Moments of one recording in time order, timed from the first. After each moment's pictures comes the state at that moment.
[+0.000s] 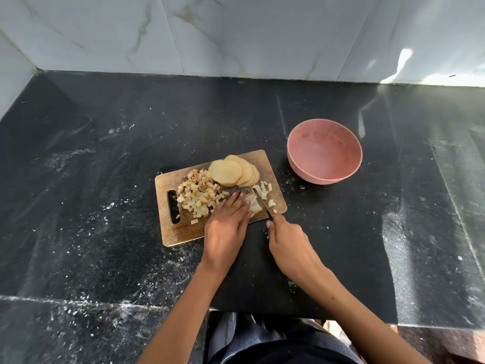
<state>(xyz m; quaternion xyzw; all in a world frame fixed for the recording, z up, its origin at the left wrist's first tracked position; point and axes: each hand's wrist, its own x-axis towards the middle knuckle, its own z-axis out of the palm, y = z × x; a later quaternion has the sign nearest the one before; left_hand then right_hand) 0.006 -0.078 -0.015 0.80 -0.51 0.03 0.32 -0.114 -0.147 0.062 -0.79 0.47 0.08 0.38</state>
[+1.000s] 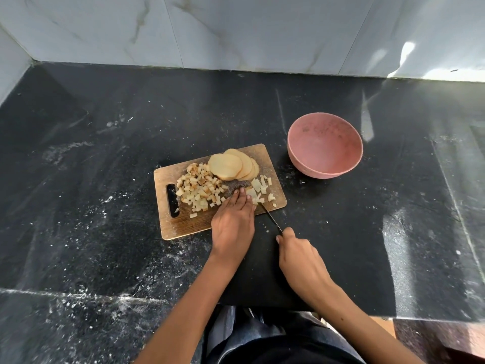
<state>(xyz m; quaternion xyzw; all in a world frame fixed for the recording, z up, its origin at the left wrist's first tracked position) -0.009 -0.090 -0.013 0.83 -0.50 0.05 0.23 -0.142 -0.131 0.052 -0.81 0.48 0.14 0.31</state>
